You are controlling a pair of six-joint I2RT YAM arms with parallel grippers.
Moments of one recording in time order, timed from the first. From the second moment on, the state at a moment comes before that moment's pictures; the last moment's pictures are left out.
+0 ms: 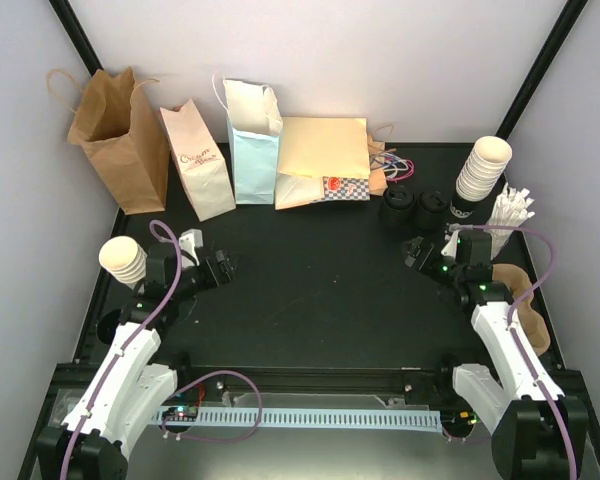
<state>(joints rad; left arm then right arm) -0.14 0.69 0.46 -0.35 0.36 -0.59 0.02 0.89 0.53 -0.35 -0.33 0.55</state>
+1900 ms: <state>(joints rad) -0.14 2.13 2.29 -0.87 0.02 -0.44 0.02 0.83 0.56 -0.40 -0.31 0.45</state>
